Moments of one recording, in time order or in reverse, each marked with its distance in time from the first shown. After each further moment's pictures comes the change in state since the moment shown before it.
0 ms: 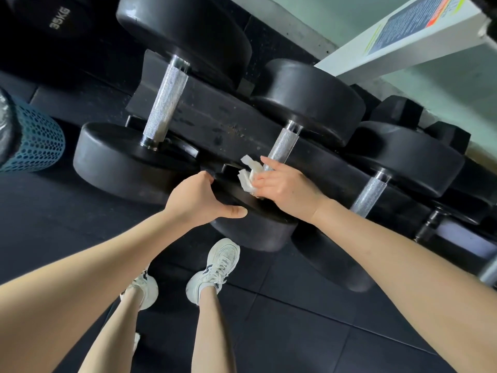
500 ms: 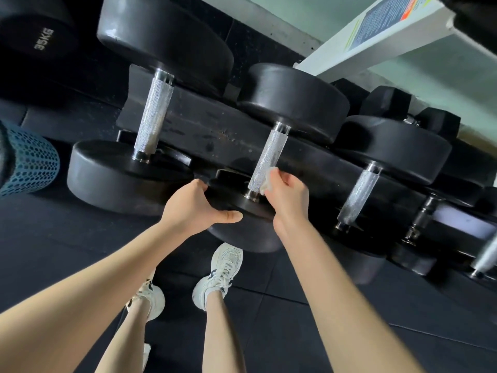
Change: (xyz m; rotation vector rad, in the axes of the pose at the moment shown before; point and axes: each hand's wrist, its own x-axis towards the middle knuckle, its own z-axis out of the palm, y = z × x) left_hand 0.002 -0.006 0.002 -0.012 -0.013 -0.032; right_hand 0.036 -0.060 -0.023 1.138 0.538 1.929
